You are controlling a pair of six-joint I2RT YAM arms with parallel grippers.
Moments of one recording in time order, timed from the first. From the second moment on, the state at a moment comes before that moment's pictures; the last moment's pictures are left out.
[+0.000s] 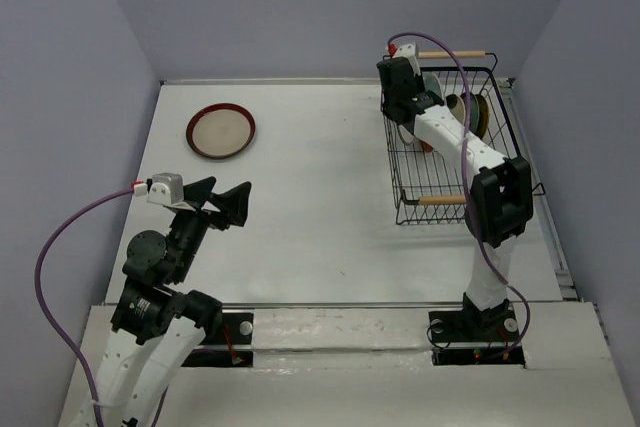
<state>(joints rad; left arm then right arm) -0.43 0.27 0.62 -0.23 -0.09 -0.36 0.42 1.96 1.76 -0.44 0.85 -0.05</state>
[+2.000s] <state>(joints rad) -0.43 0.50 0.62 -0.24 -0.09 -0.40 0.35 2.06 1.84 -0.41 0.83 -0.05</state>
